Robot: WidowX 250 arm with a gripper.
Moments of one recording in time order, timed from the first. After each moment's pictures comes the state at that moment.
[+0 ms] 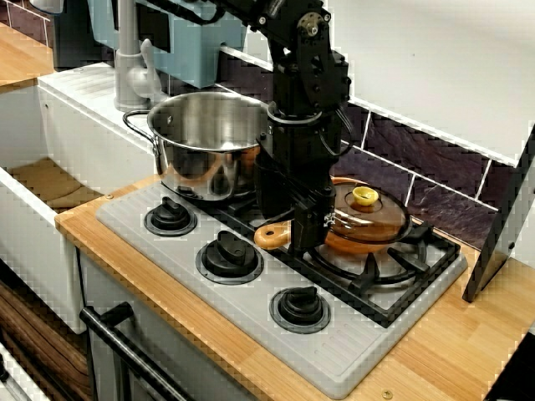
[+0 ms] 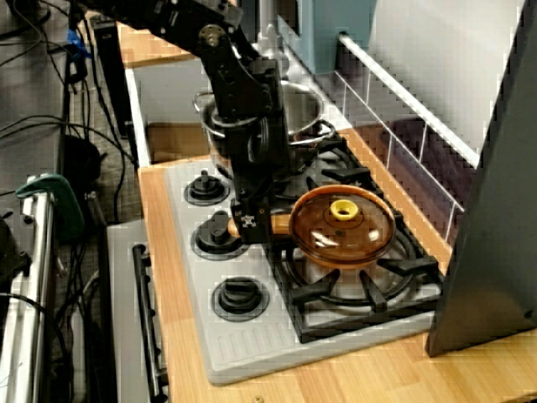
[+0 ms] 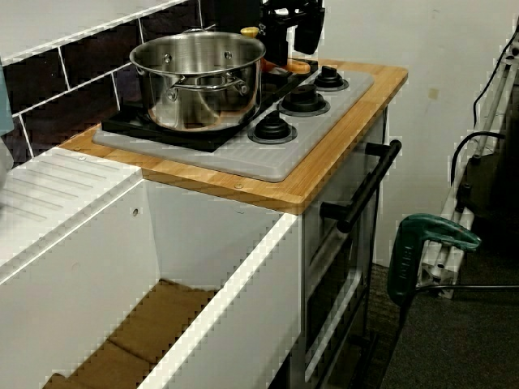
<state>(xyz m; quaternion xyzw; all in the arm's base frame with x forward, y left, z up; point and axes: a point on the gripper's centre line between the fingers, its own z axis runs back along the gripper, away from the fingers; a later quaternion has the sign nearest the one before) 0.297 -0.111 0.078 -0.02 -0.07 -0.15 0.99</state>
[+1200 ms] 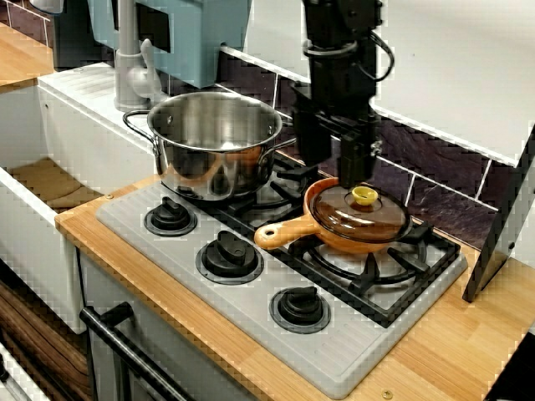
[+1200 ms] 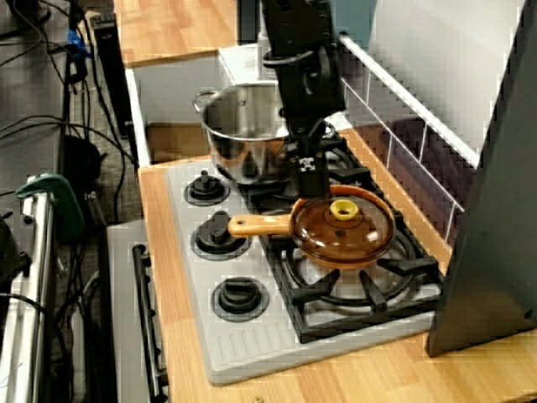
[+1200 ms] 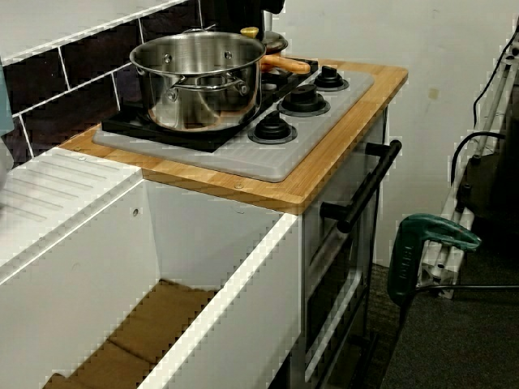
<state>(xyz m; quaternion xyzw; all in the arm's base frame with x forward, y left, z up) 0.345 -0.118 0.119 -0.06 -0.10 -0.14 0.98</state>
